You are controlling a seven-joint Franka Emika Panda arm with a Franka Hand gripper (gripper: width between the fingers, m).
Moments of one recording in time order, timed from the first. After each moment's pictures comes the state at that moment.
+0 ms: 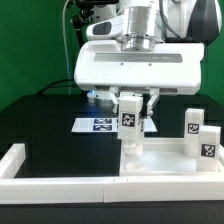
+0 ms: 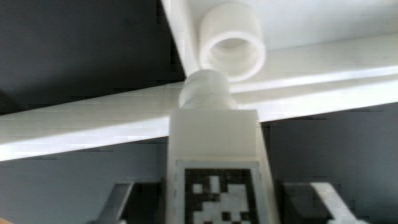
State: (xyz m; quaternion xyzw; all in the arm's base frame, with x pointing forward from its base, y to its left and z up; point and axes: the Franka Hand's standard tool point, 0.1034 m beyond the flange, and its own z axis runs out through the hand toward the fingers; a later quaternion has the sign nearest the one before) arm 0.594 -0.009 0.105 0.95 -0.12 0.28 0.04
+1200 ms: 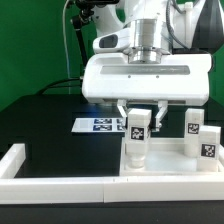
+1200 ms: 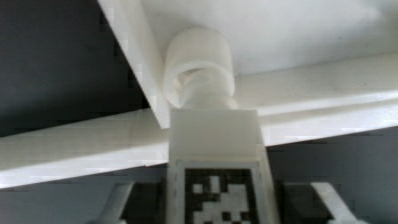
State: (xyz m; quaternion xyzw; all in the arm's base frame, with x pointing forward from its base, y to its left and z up) arm 0.599 0.006 0.084 0.95 -0.13 0.27 0.03
